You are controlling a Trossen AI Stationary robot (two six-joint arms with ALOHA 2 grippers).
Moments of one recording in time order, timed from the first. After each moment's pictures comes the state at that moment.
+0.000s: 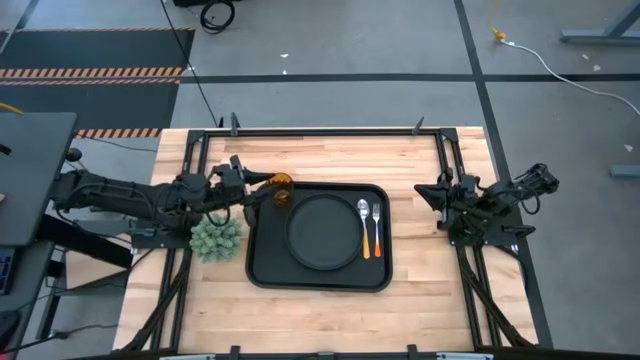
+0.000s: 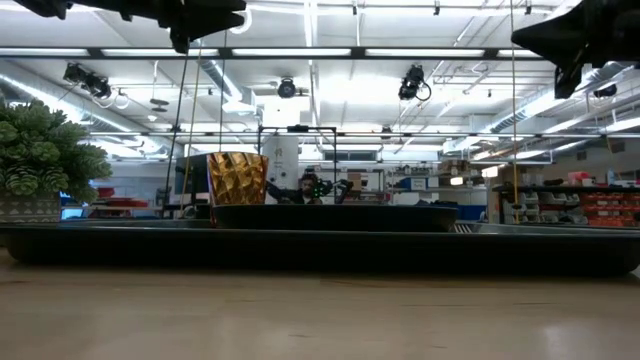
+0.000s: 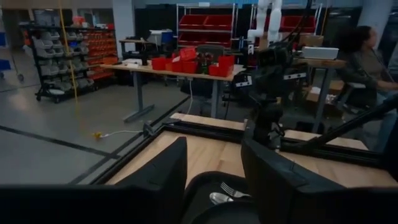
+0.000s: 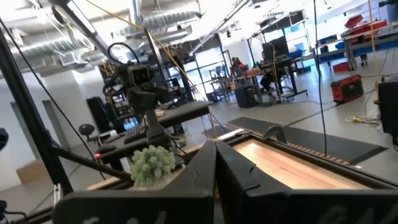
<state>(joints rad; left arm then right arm) -0.08 0.84 0.53 0.35 -0.42 -0.04 0.45 0.00 0.13 0.15 0.74 0.11</state>
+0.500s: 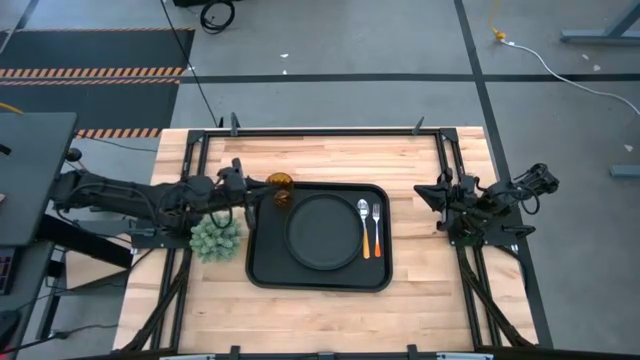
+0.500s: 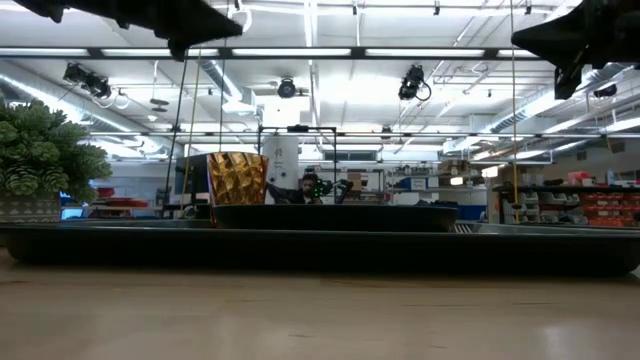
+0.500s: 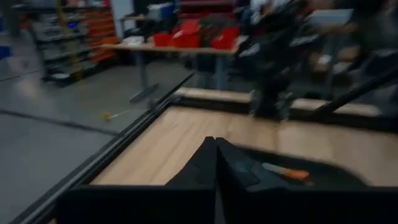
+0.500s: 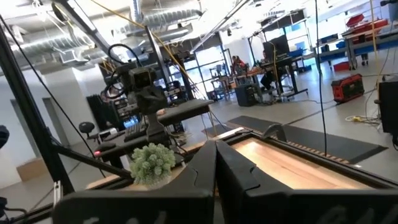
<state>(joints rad) -0.08 0.83 0.53 0.23 -0.42 -0.02 0.45 0.00 0.13 0.13 0.74 0.11</state>
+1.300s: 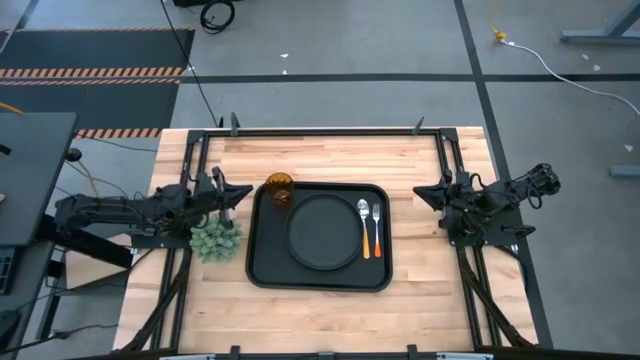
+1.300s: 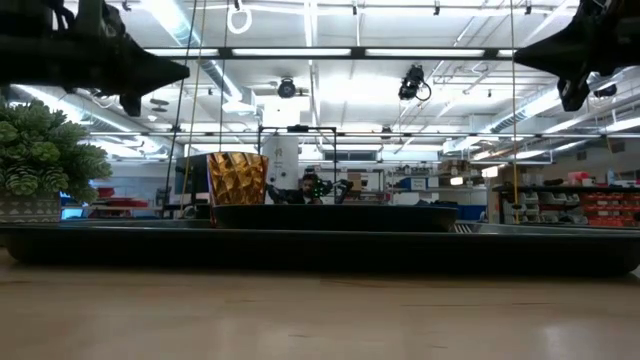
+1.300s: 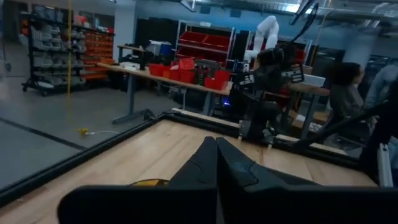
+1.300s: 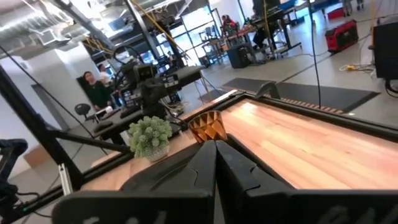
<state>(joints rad) 0.03 0.30 0.06 0.37 -0.30 -0.15 0.43 0.00 0.23 -0.20 0.74 0.39</state>
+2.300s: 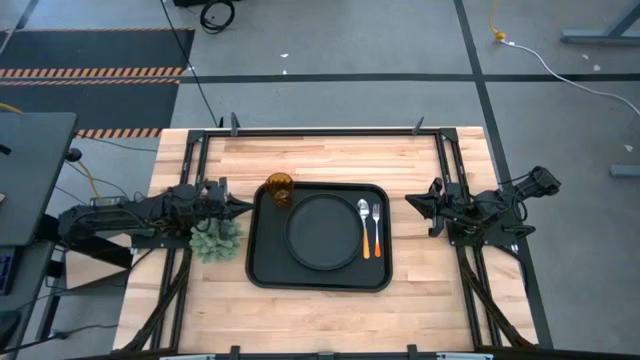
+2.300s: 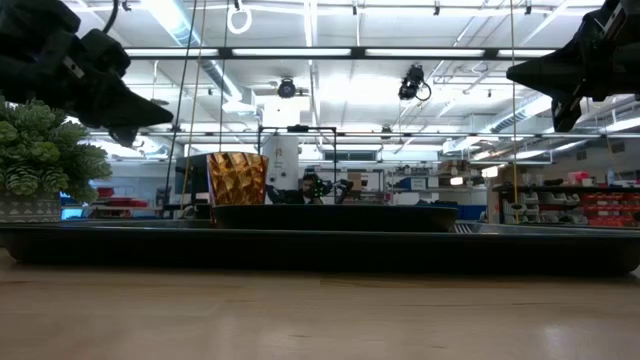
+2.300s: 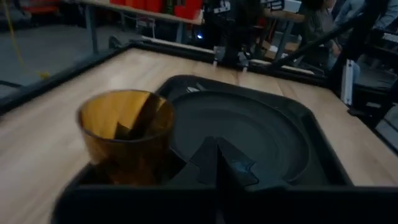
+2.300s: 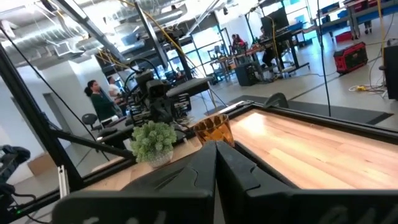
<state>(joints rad) 0.13 0.17 0.06 -0.03 -0.01 -0.16 0.43 0.01 0.01 0.15 0.71 0.27</state>
